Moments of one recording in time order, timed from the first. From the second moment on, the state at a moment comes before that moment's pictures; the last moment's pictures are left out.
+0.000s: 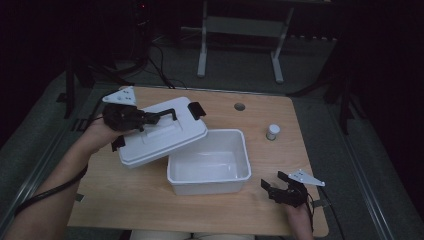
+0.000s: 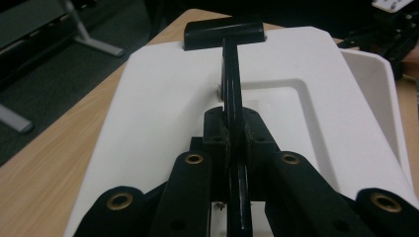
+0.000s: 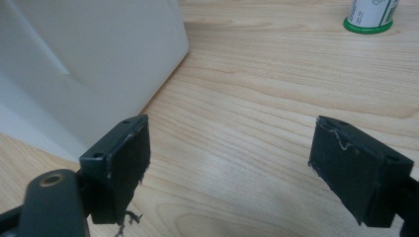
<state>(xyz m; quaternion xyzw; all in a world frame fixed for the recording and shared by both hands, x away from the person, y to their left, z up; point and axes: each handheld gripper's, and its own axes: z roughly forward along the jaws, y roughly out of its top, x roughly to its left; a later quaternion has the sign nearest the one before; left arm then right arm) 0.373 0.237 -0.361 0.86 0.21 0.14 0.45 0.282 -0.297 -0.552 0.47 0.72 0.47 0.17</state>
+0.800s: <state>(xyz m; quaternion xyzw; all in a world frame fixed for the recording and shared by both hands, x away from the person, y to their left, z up) 0.349 0.332 -0.418 0.81 0.33 0.19 0.45 0.283 -0.295 -0.552 0.47 0.73 0.47 0.18</state>
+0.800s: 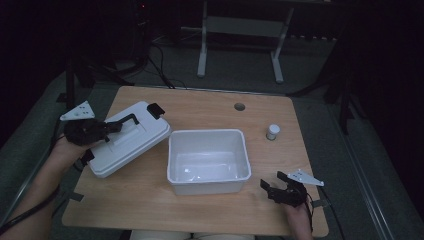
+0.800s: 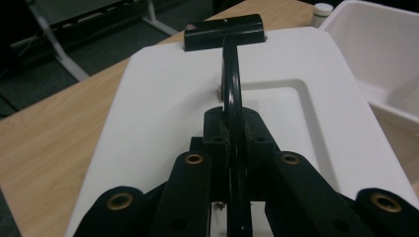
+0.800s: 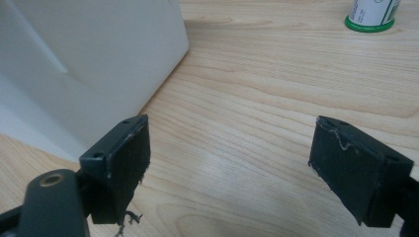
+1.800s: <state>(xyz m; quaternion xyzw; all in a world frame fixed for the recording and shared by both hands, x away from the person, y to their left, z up) 0.372 0.319 -0.513 0.79 0.38 0.19 0.43 0.283 -0.296 -0.552 0.47 0.73 0.47 0.17</state>
